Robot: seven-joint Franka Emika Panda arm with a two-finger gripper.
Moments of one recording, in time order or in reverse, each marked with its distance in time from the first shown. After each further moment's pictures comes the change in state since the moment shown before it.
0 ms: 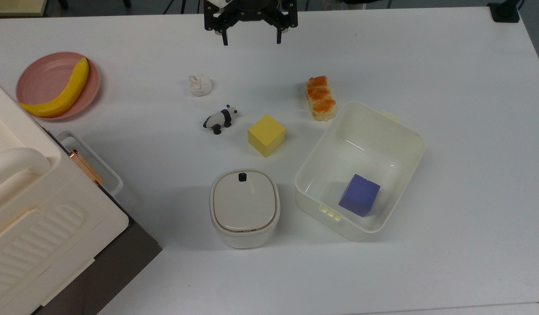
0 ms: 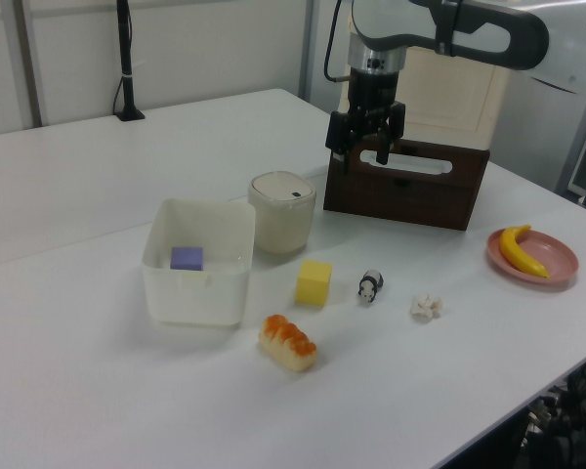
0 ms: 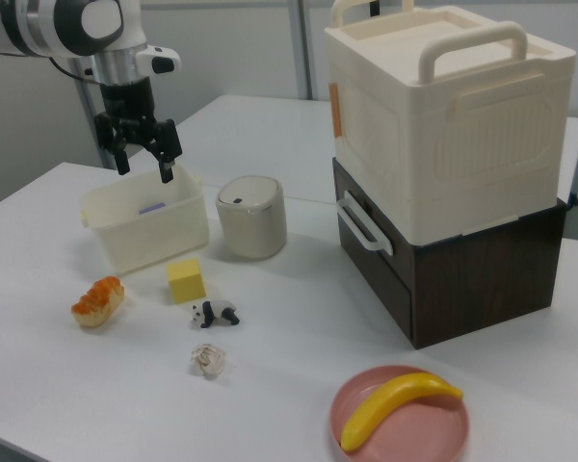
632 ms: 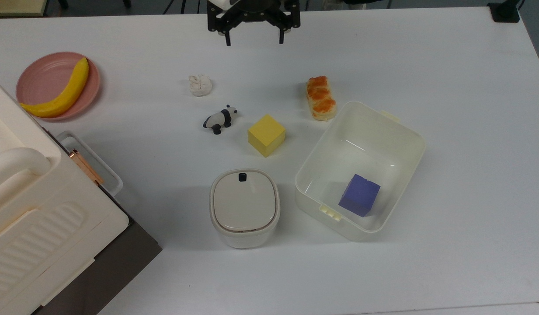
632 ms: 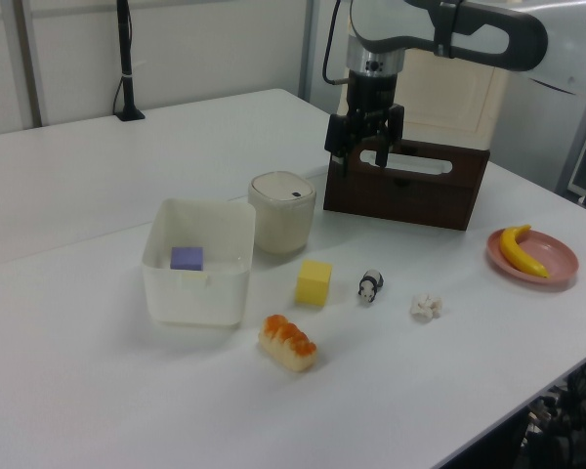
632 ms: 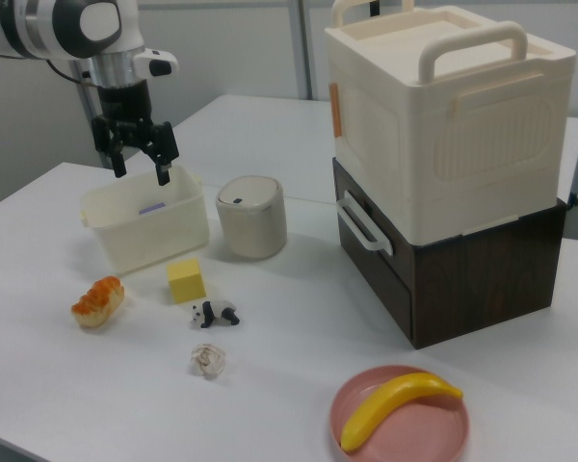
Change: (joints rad) arm 0.011 0.000 0.000 -0.009 0.000 -0.002 0.000
